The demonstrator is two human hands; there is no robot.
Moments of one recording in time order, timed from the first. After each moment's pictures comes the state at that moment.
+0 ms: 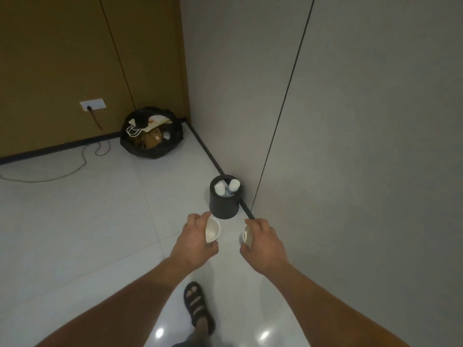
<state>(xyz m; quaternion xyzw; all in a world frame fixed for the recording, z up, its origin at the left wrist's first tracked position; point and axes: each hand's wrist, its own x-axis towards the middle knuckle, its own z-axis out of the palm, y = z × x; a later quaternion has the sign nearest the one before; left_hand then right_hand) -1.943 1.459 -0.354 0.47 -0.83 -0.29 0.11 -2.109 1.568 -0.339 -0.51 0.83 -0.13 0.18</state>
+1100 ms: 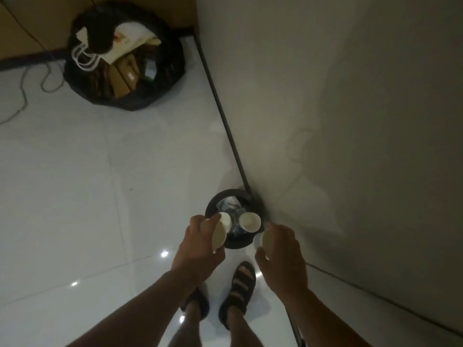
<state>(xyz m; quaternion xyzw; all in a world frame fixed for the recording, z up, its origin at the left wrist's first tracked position) -2.241 1.003 -0.618 0.54 -0.76 -0.37 0.02 -2.421 1.093 -0.612 -0.48 0.83 -0.08 0.28</state>
